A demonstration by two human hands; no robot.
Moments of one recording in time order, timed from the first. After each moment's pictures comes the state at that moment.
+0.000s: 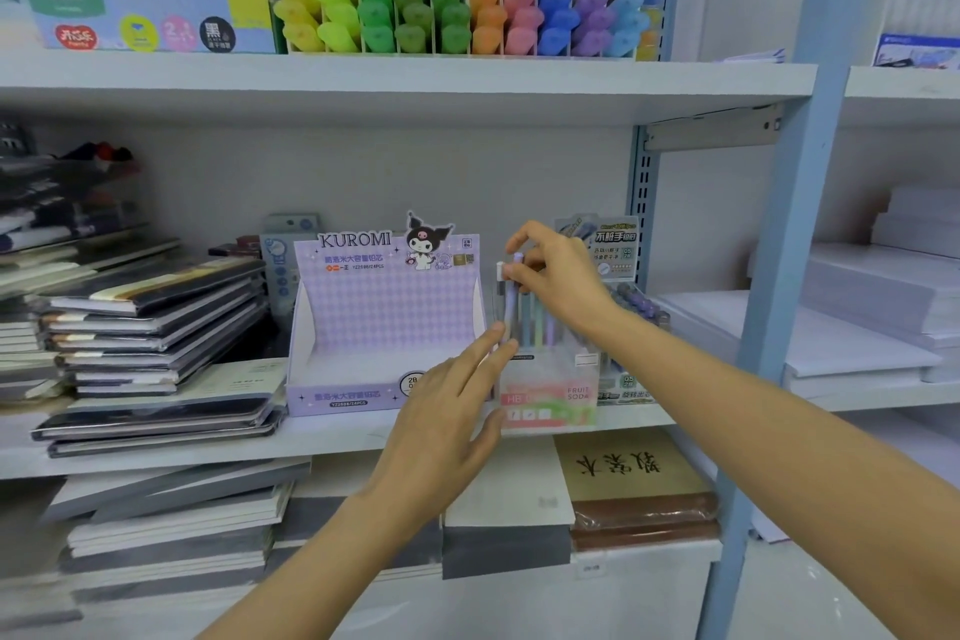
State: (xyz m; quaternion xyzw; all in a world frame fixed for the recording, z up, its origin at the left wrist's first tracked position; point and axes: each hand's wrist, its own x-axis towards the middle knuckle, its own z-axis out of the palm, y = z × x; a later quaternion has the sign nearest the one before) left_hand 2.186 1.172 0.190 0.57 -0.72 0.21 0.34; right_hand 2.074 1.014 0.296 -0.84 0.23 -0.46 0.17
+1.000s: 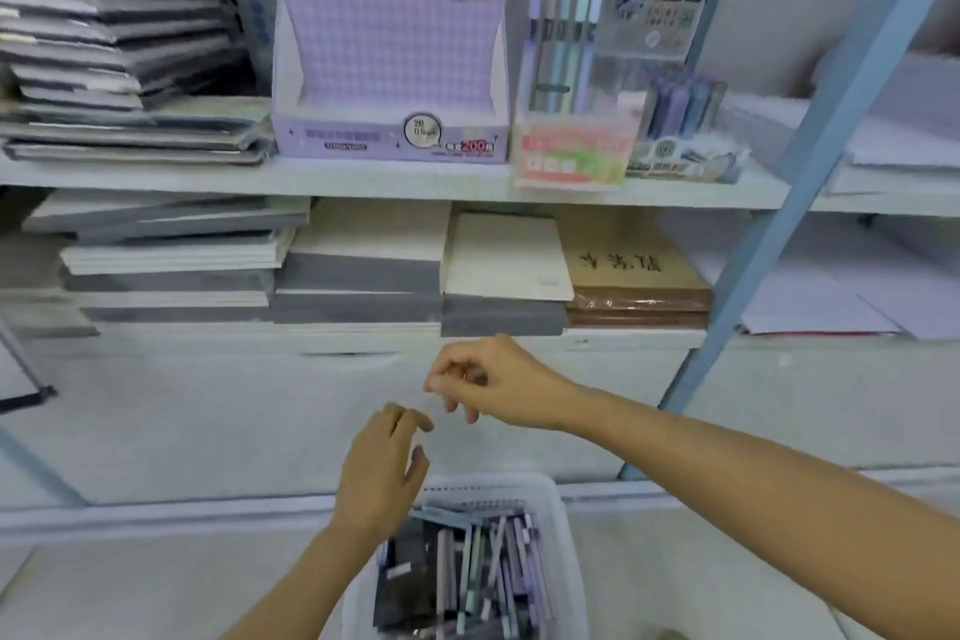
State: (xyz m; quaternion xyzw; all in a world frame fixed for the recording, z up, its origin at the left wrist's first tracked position) left_hand 2.179 1.273 -0.079 0.76 -0.58 0.00 0.30; right_hand 2.048 1.153 0.052 -0.90 0.16 -0.11 0.40
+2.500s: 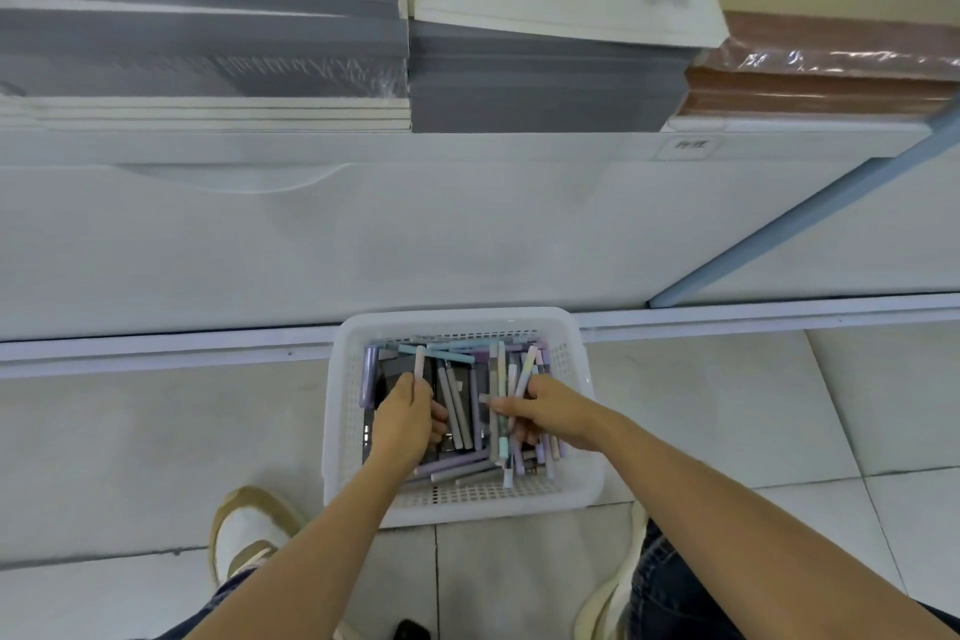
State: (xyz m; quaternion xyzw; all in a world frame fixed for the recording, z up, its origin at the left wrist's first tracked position) left_hand 2.144 1.248 -0.260 0.78 -0.10 -0.49 0.38; right_hand 1.986 1.128 -0.258 -0.57 0.42 0.12 0.69
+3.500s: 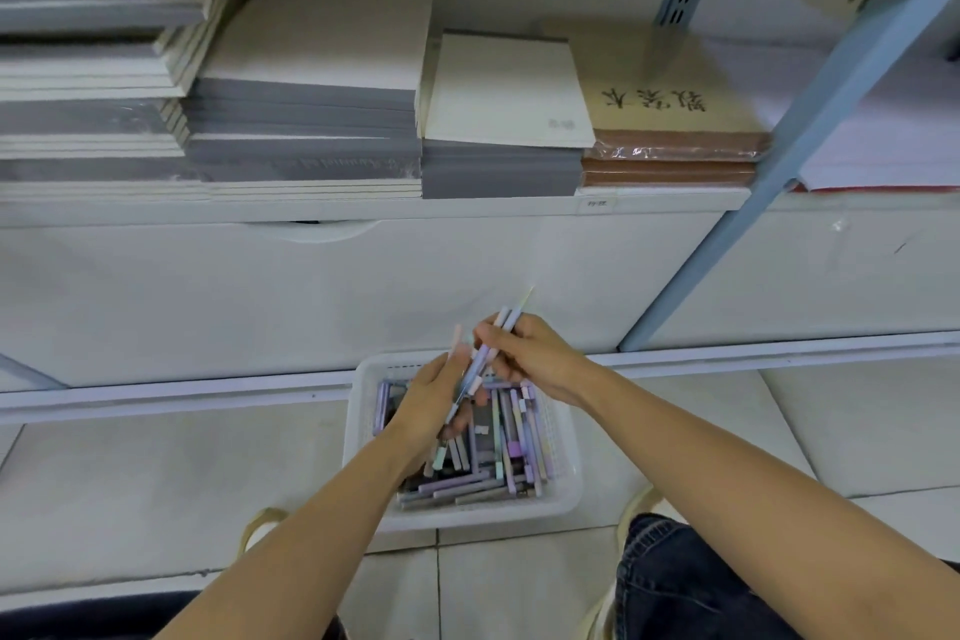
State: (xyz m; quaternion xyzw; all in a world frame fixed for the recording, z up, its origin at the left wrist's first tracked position) left_hand 2.126 1.247 -0.145 0.63 -0.24 -0.54 0.50; right_hand 2.017 1.130 -0.119 -0.63 0.35 -0.11 0.69
